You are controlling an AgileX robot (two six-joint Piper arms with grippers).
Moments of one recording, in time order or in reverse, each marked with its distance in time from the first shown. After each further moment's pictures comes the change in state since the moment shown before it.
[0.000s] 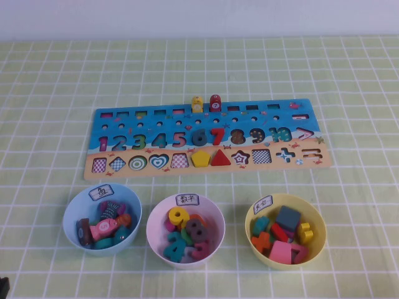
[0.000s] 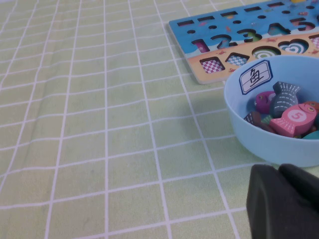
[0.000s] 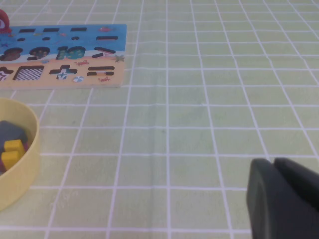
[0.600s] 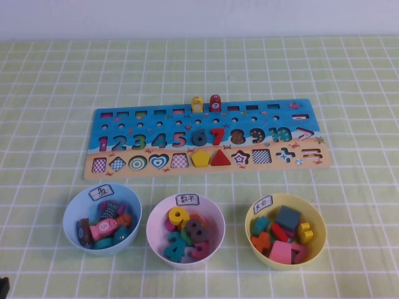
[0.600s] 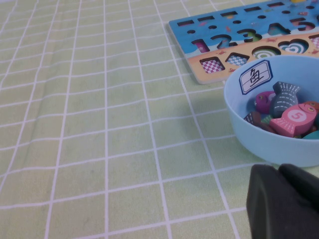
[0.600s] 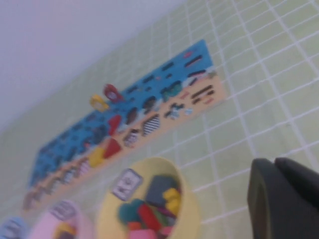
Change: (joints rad) right arm 0.000 0.000 0.000 0.526 -0.004 0.000; left arm 0.000 0.000 0.000 0.000 0.000 0.000
